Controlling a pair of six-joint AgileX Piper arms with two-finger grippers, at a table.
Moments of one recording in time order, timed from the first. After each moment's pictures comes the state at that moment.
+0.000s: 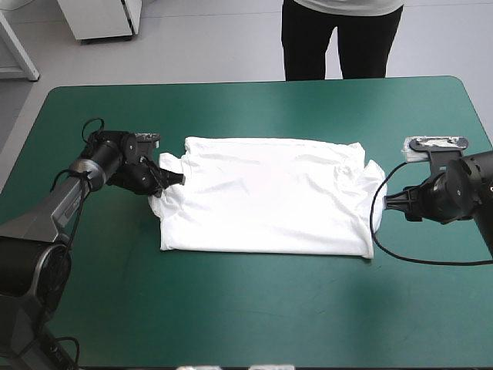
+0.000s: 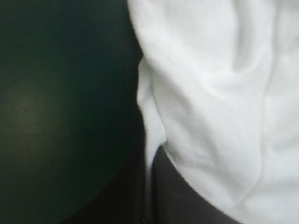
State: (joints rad) left arm -0.14 1.79 -1.37 -0.07 0.93 -0.06; right arm 0.15 1.20 -1.23 -0.16 1.24 0.18
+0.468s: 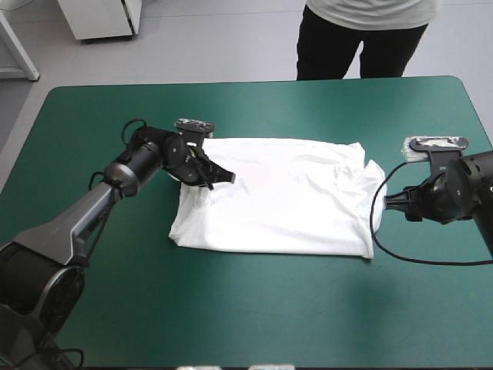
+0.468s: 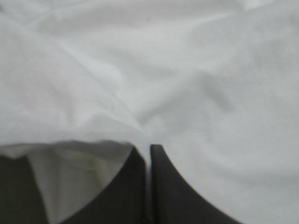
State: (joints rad) left arm -0.42 1.77 -1.45 -0.10 0.85 -0.05; right arm 0.15 1.20 -1.23 -0.17 1.24 0.18
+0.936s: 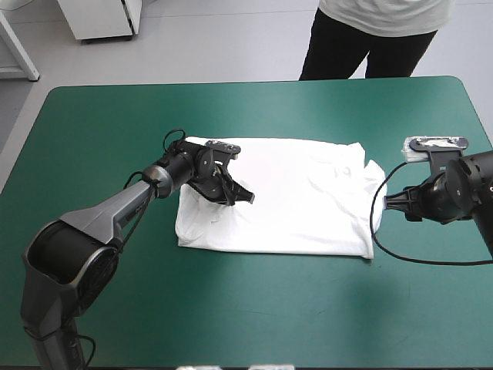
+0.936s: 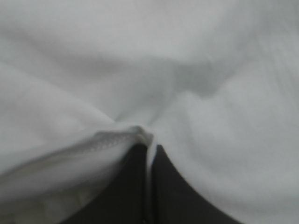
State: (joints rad) left arm -0.48 1.94 -1.46 -0.14 0.83 -0.01; right arm 0.15 1.20 -1.23 -0.17 1.24 0.18
